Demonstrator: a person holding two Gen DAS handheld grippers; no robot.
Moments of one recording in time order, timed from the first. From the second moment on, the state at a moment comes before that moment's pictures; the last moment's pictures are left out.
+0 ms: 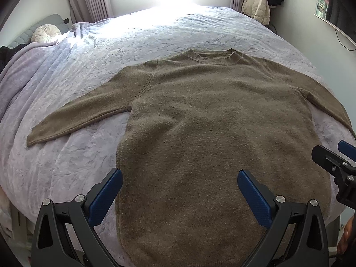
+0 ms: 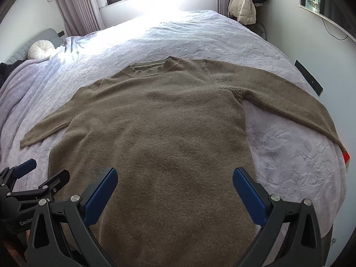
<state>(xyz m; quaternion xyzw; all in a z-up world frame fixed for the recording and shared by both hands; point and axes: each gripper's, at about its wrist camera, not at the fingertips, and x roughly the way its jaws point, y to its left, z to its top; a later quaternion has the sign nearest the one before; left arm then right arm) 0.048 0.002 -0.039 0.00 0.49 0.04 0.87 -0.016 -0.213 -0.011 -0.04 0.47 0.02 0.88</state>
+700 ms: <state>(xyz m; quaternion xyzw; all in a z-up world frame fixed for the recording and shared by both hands) 0.089 0.028 -0.077 -0.02 0.52 0.05 0.85 0.034 -0.205 -0.052 -0.04 0.50 0.01 0.86</state>
